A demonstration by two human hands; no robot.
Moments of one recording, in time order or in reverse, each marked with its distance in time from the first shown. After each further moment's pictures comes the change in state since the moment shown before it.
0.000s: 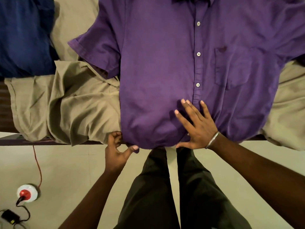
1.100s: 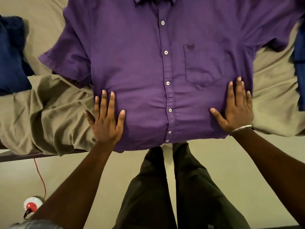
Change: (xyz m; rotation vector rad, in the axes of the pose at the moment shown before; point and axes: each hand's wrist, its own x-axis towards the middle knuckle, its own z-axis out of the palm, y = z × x) left_hand 0.073 0.064 0.041 0.943 0.293 0.574; right_hand -0.092 0.111 -0.014 0.013 0.070 0.738
